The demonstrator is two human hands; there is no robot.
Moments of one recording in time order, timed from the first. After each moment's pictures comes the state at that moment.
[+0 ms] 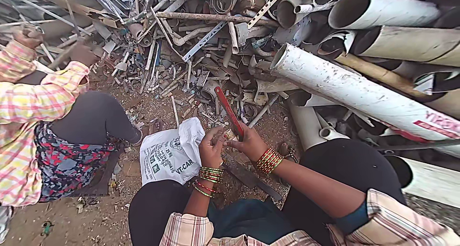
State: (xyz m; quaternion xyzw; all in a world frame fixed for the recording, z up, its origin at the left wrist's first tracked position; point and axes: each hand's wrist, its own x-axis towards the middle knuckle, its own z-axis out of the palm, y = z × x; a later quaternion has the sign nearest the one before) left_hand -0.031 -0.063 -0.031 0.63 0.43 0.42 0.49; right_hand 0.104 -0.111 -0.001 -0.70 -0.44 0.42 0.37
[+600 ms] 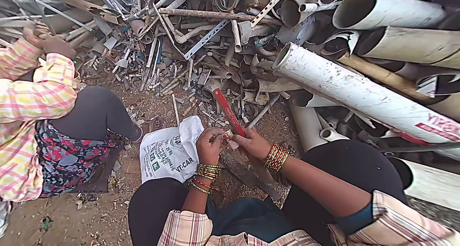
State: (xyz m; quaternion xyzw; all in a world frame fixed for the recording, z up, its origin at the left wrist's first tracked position) left_hand -0.038 -0.052 -0.036 0.69 0.40 0.44 0.41; right_hand 0.109 -0.116 0.004 -0.61 -0.36 0.57 0.41
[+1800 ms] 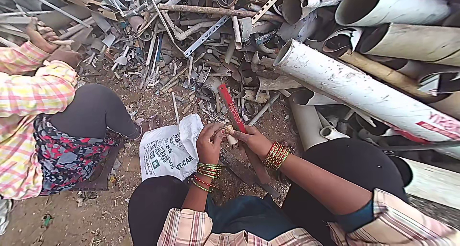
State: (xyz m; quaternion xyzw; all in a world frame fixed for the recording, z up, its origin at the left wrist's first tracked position) left_hand -0.039 -0.052 -0.038 0.74 0.40 0.44 0.33; right_hand 0.106 -0.114 0.006 -0.61 -0.28 0.59 0.45
